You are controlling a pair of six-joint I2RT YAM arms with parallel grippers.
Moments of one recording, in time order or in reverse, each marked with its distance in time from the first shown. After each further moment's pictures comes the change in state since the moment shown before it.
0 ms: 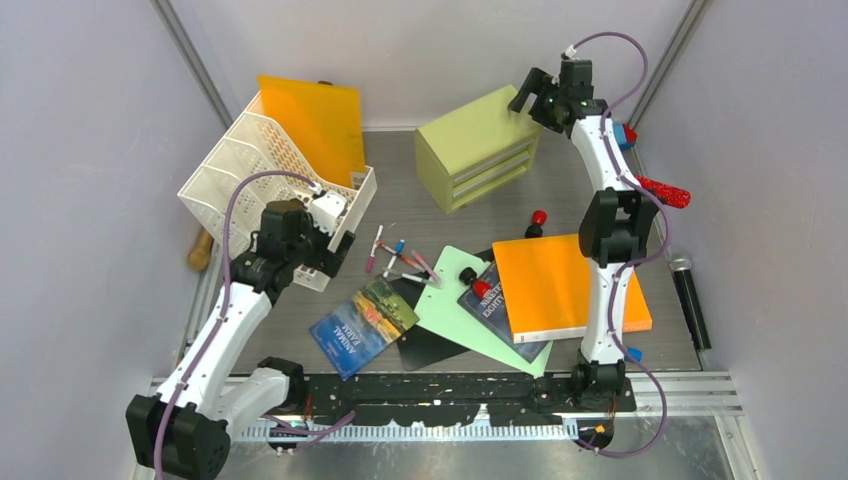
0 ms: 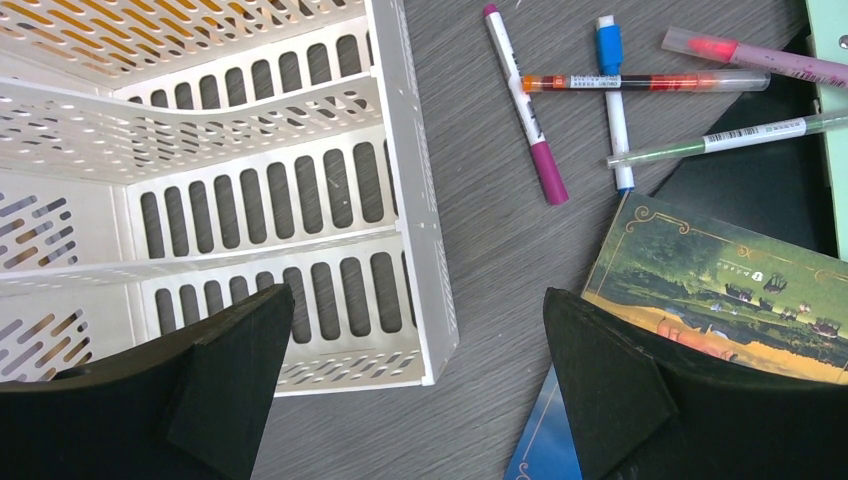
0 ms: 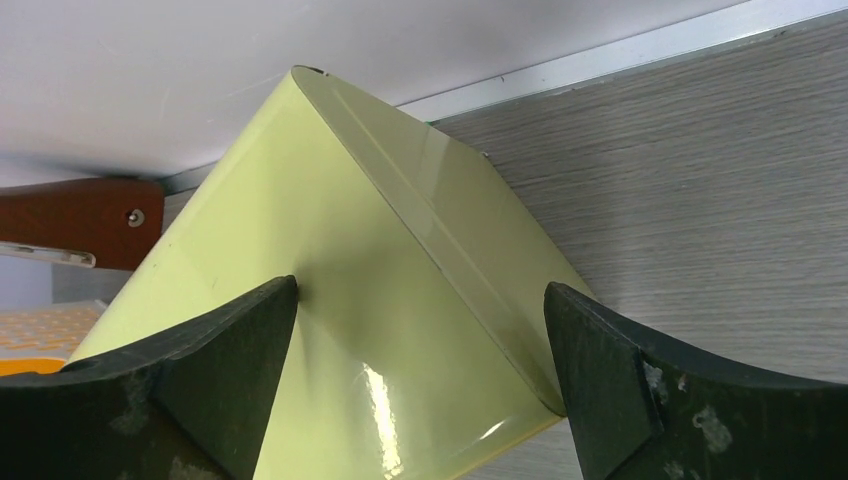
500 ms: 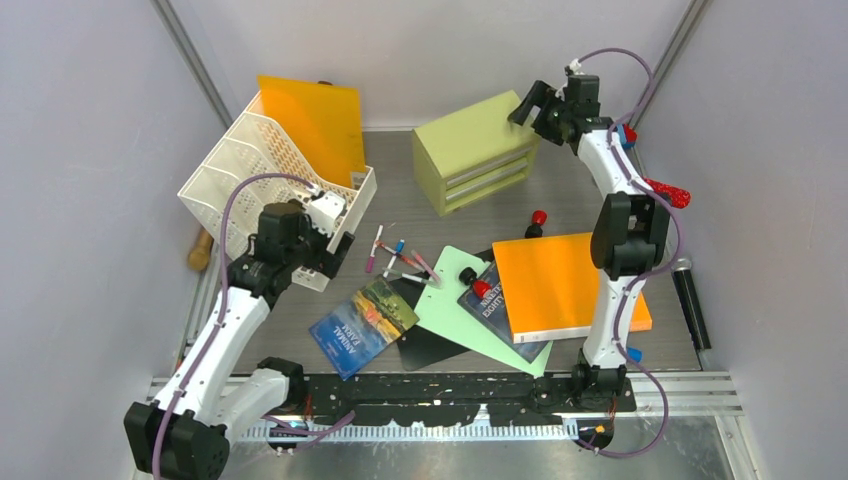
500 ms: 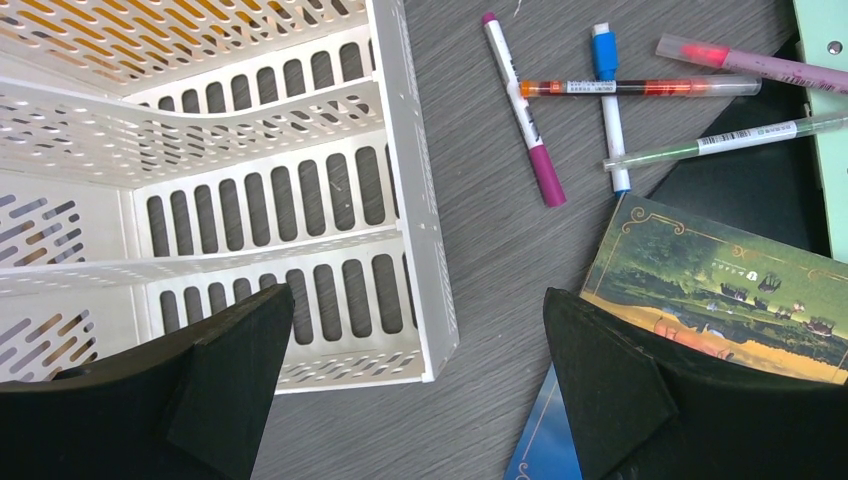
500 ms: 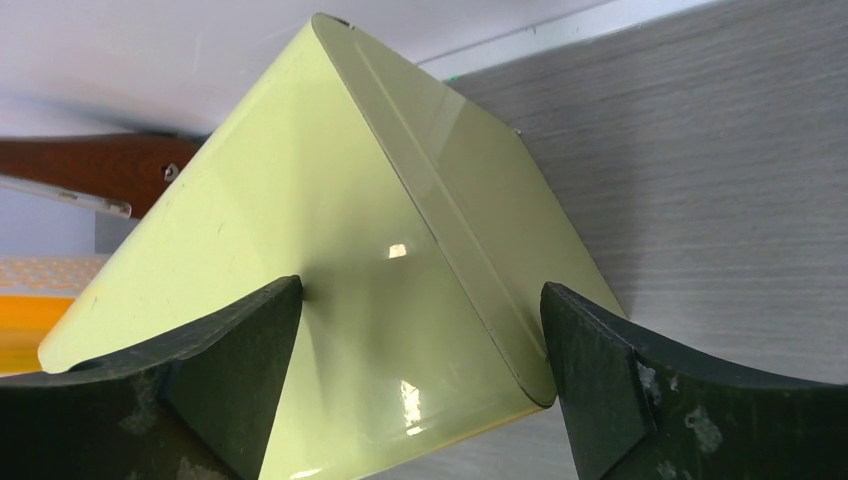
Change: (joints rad) left arm 0.000 -0.028 -0.007 0.000 0.004 0.002; right arm -0.024 -0.156 -0.325 0.195 -0.111 0.030
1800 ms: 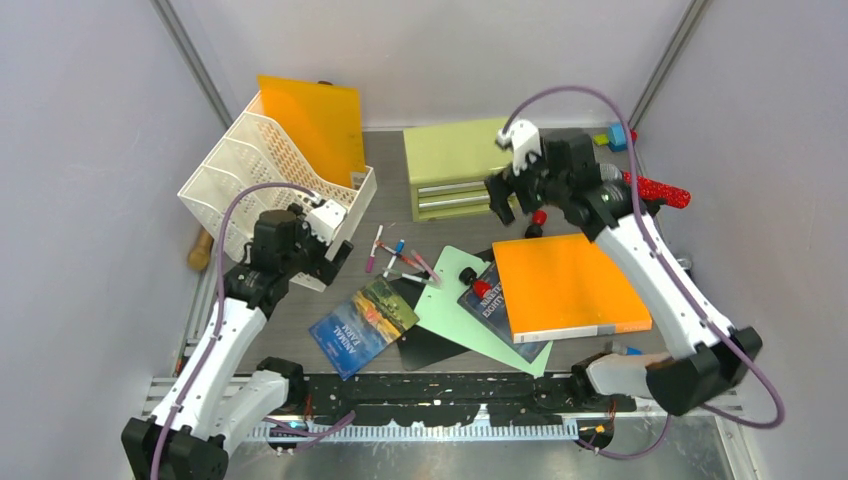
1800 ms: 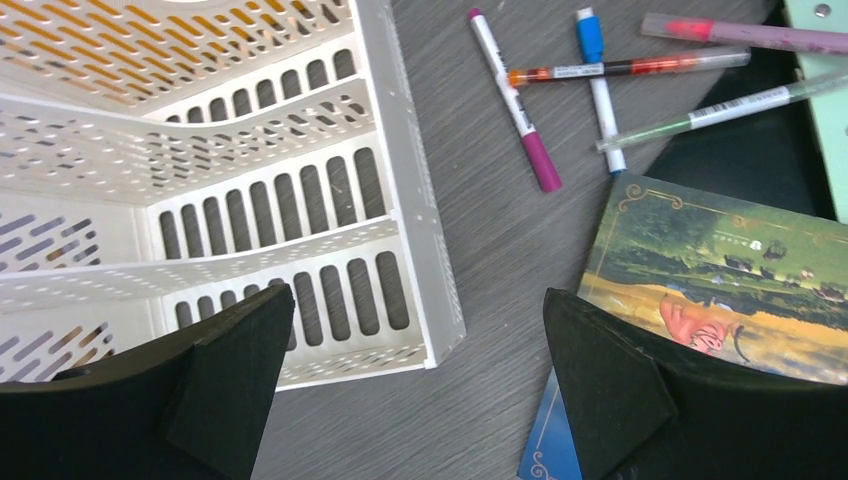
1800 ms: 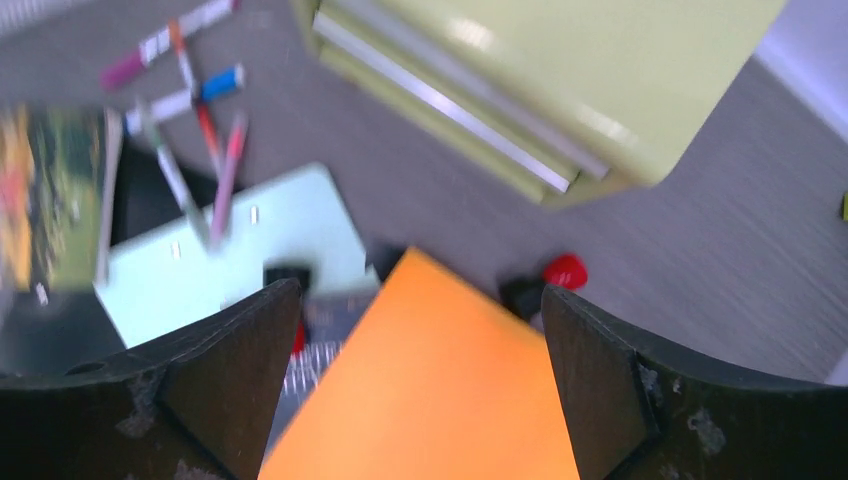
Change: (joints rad) left arm 0.000 -0.069 -0.034 -0.008 0.014 0.065; right arm 0.346 -0.804 -0.491 -0.348 0.132 -0.701
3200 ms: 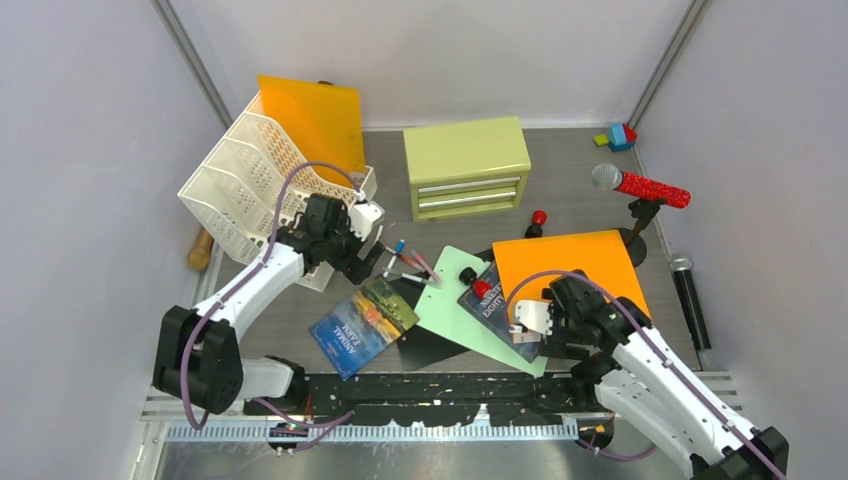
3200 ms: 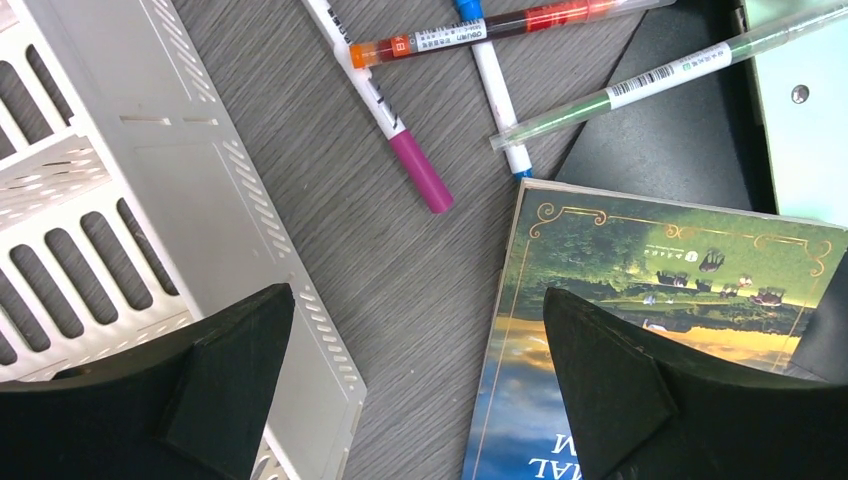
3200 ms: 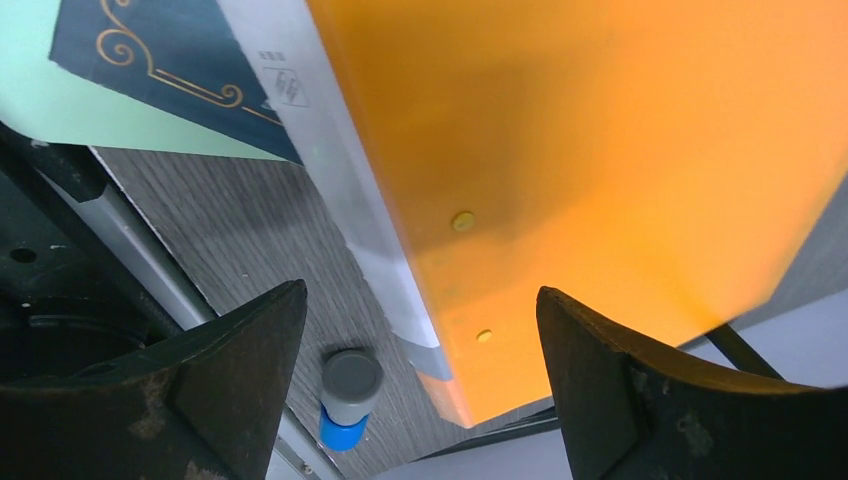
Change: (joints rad) left arm -0.106 0.441 0.089 0.019 0.107 -0.046; right arm 0.106 -0.676 -0.947 -0.381 0.225 -0.780
